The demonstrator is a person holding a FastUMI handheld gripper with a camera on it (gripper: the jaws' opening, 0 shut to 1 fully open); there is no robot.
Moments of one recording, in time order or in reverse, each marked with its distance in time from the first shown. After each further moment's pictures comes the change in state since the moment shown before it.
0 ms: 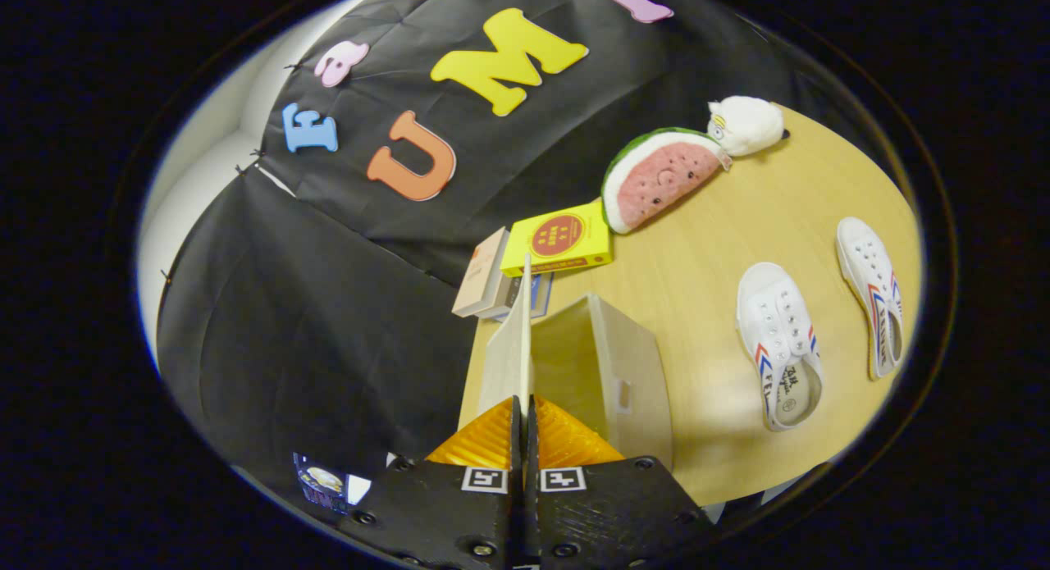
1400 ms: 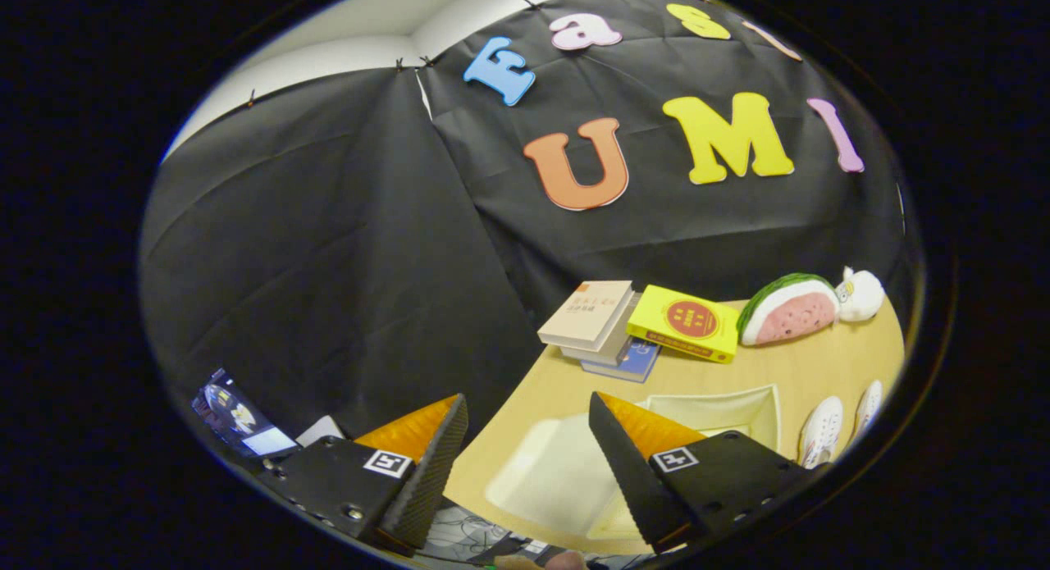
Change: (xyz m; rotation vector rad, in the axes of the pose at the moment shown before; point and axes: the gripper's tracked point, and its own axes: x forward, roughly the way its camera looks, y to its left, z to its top) arm 0.087 0.210 -0.058 -0.560 -0.187 -0.058
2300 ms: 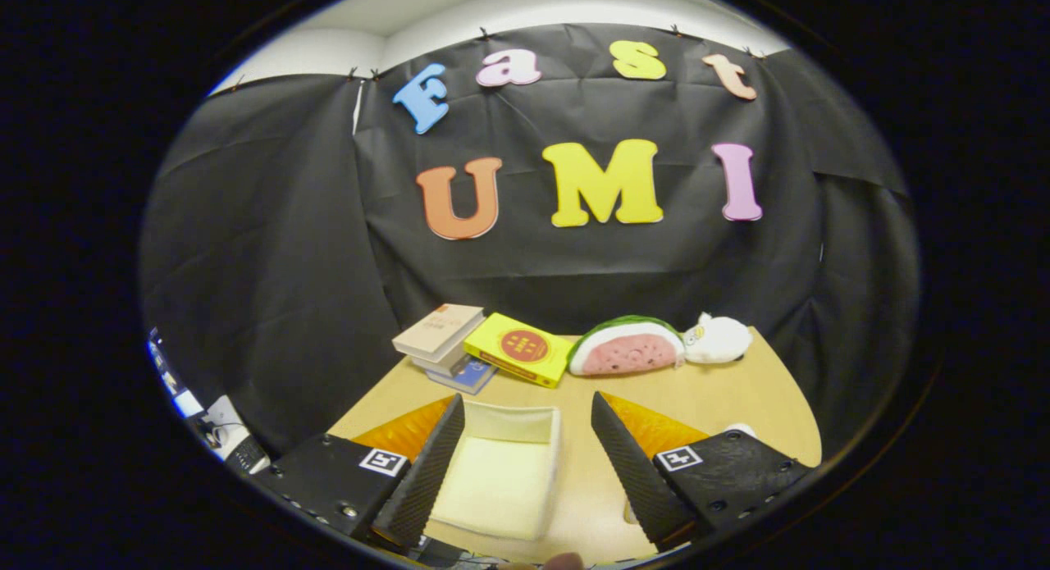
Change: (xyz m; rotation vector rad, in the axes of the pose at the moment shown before) arm -0.132 -0.224 0.006 -0.051 -0.102 -0.362
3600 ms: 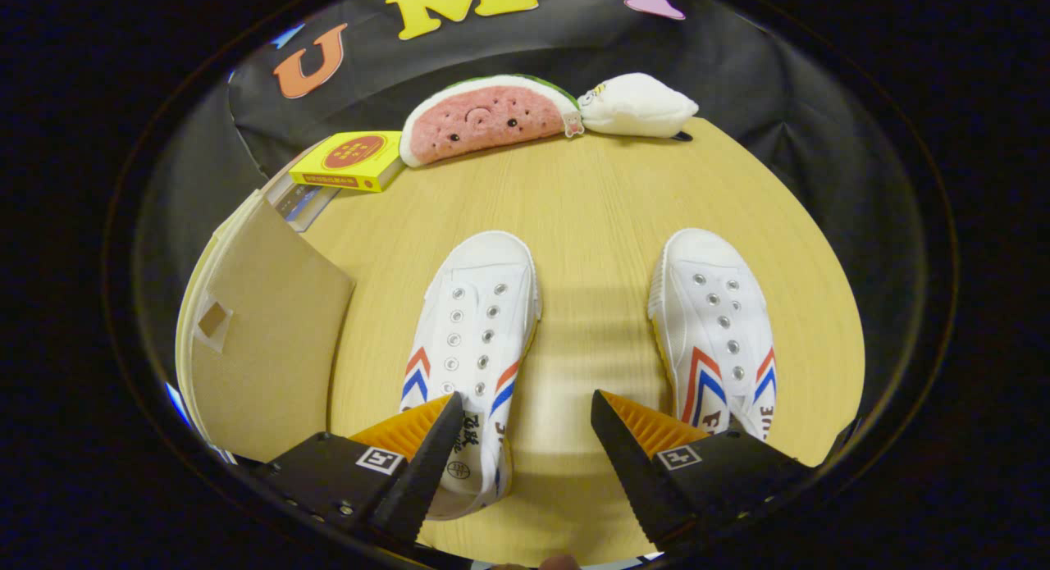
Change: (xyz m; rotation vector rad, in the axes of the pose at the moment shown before) arm 0.136 -0.230 -0.262 0.164 0.625 -0.116
